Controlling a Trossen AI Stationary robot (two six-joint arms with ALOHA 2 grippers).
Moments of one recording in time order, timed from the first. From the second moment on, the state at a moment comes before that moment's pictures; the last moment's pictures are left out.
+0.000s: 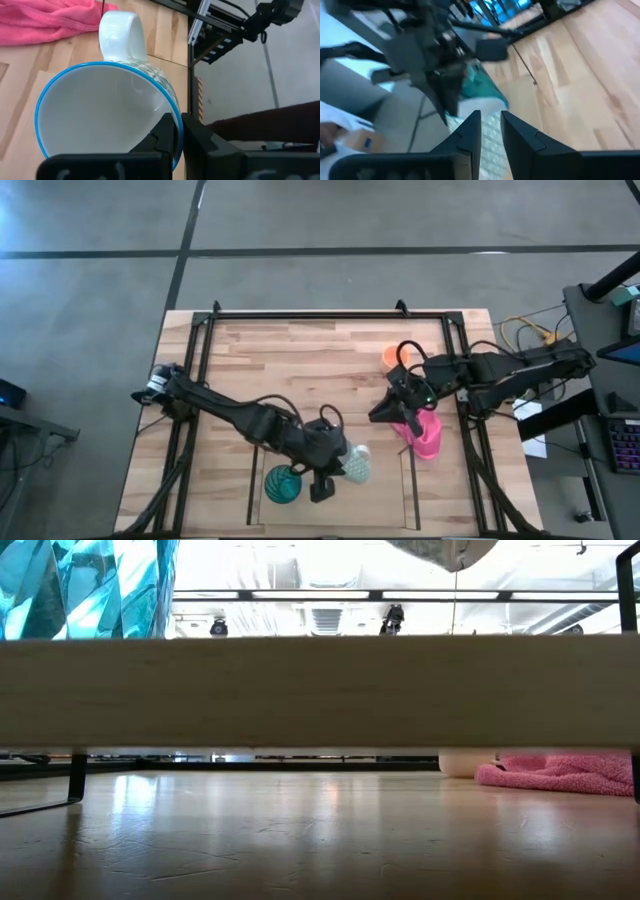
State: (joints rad) left arm -0.40 1.85 1.86 -0.70 -0.03 -0.61; right arm 0.22 1.10 1.05 -0.33 -0.16 0.62
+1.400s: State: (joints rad) left arm -0.46 2.08 2.14 -1.04 -0.07 -0.92; right arm 0.22 1.04 1.18 -0.72 -0.16 0.55
